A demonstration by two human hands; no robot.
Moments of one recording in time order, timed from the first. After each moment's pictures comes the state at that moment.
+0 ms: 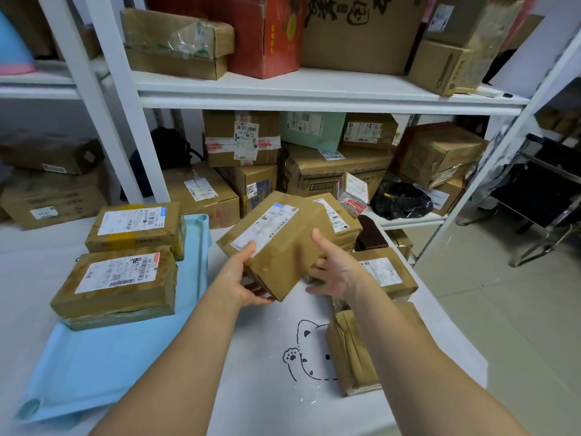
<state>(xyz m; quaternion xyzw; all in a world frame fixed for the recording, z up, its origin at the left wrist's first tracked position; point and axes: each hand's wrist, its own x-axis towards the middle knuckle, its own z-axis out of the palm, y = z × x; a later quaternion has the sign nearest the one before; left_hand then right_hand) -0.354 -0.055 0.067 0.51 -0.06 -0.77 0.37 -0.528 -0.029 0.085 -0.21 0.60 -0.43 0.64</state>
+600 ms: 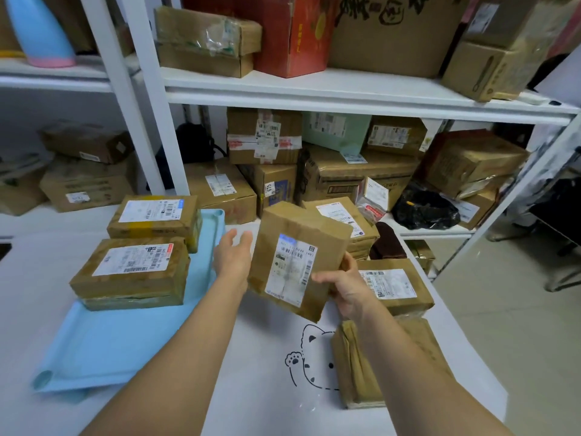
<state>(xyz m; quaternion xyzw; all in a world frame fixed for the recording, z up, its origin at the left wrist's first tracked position) -0.354 -0.068 0.066 0.68 -0.30 -0.46 0.49 -0.541 -0.038 0.036 -0.24 0.57 -0.50 0.60</state>
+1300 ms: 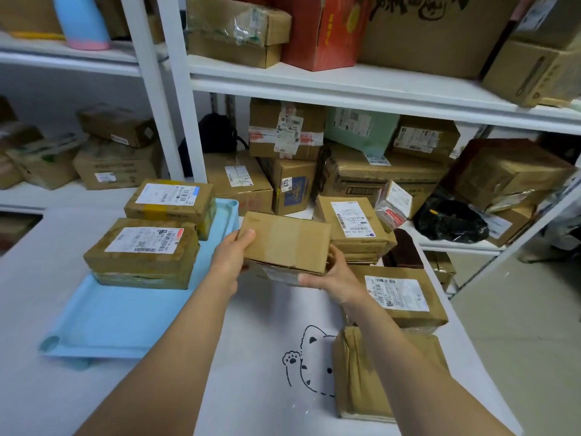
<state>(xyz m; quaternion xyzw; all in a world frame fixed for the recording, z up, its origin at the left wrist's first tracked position) -0.341 -0.058 0.059 0.62 -0.29 -0.54 0.49 -0.541 -0.049 0.038 -0.52 0.56 -0.34 0.55</state>
